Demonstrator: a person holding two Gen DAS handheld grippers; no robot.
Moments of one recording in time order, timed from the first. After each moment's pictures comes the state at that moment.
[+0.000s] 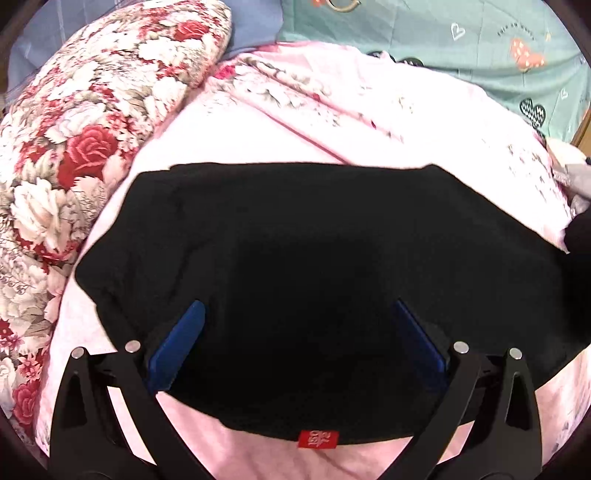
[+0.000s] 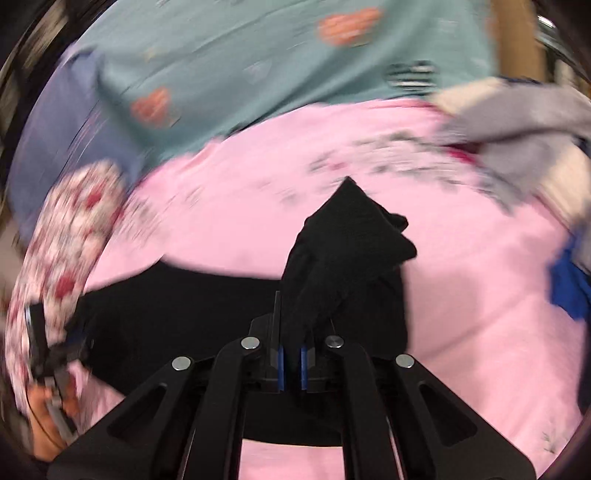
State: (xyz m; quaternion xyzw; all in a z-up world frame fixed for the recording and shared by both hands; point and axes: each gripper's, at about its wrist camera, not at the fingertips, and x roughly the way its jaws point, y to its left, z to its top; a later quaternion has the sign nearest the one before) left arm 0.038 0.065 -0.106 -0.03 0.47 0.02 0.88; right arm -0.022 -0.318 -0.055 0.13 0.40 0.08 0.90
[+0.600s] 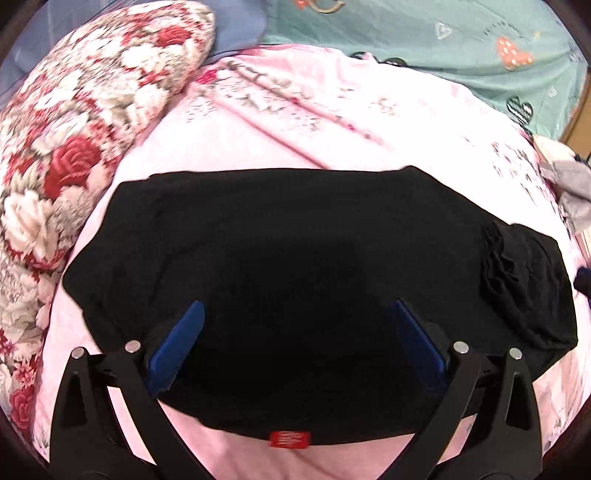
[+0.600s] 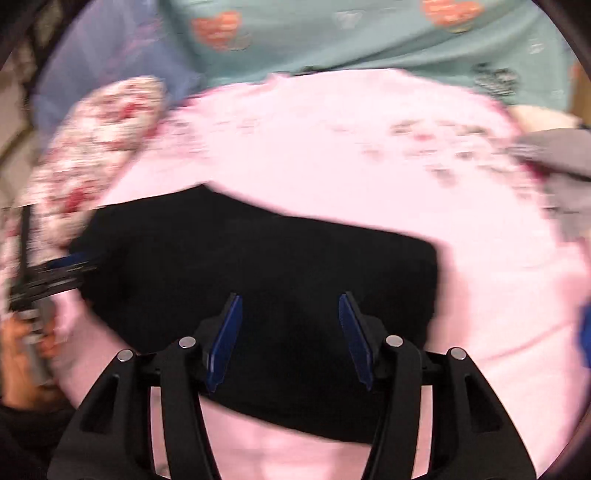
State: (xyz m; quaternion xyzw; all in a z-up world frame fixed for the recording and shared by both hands) left arm 0.042 0.043 -0.101 -0.02 0.47 -0.01 0.88; right arm -0.005 -0.282 -0.075 0.02 0.46 0.08 0.88
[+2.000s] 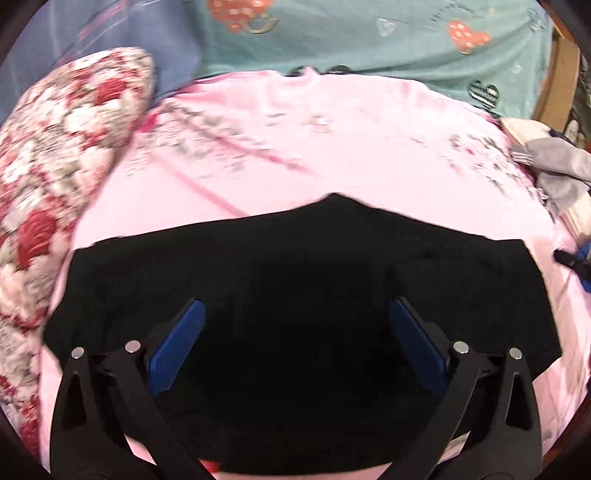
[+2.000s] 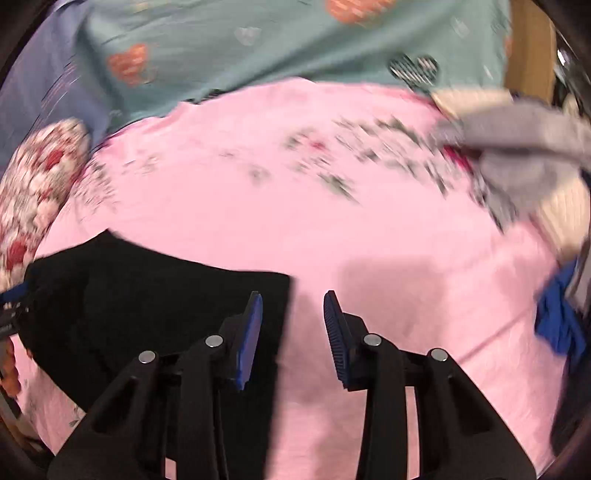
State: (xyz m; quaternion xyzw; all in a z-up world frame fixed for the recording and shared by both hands) left arm 0.065 -0.034 -0.083 0.02 0.44 -0.06 0.89; right arm 0.022 -0.362 -0.102 0.08 0.44 -0.01 0.90
